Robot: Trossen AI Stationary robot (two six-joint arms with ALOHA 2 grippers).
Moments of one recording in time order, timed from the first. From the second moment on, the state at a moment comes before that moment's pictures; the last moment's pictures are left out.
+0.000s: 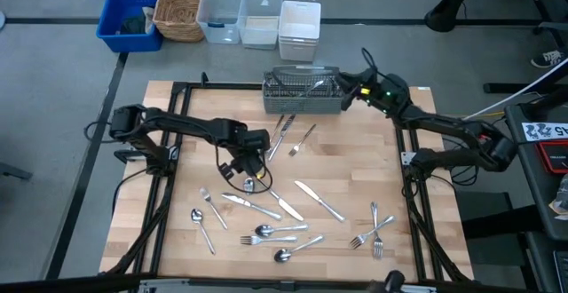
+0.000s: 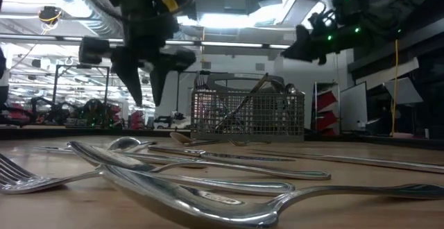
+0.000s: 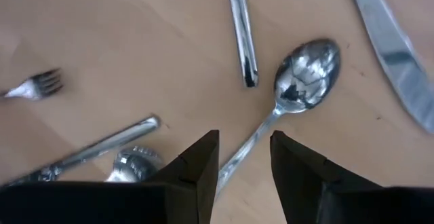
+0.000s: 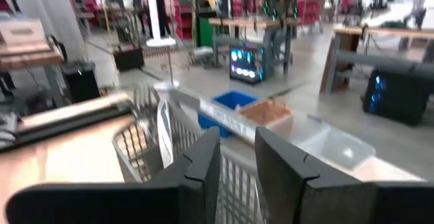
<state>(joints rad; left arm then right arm) 0.07 1.62 1.08 -0.79 0.08 0.99 -0.75 1.18 0.56 0.60 -0.11 0.02</state>
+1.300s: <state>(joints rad) 0.07 1.83 1.08 -0.77 0.04 1.09 -0.75 1.00 0.56 0.59 -0.13 0.06</state>
